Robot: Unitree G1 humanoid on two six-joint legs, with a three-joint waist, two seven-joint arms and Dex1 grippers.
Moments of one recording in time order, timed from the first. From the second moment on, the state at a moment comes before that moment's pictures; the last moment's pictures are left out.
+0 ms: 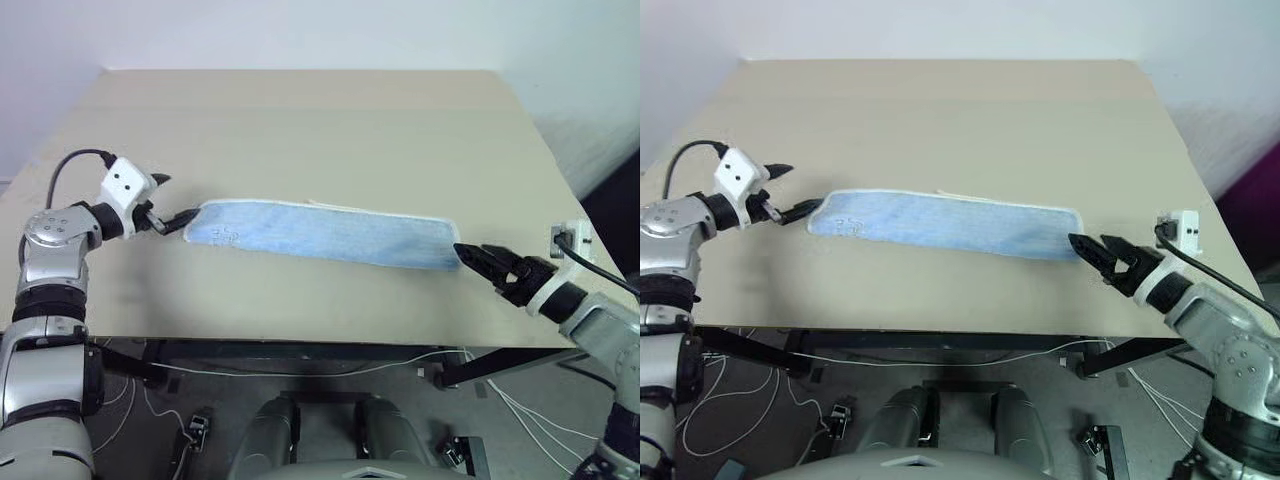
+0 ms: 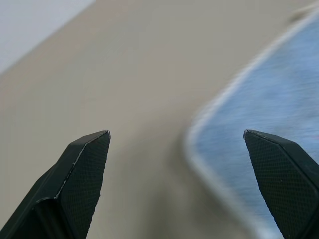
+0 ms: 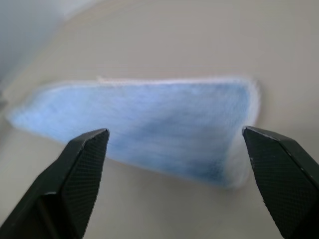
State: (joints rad) left arm -0.71 0.77 0.10 0.82 -0.12 -0.22 -1.04; right arm -0.08 -0.46 -0.65 -0.36 1.06 1.16 0.32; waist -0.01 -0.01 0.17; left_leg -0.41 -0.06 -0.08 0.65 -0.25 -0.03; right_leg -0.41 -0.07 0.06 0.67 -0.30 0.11
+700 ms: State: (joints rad) left arm -0.45 0.69 0.05 0.29 -0.29 0.08 -1.22; right arm -0.09 -0.32 -0.44 -0.21 1.71 0.85 -0.48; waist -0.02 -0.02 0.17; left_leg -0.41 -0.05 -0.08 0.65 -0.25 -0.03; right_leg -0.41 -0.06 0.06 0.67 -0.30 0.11
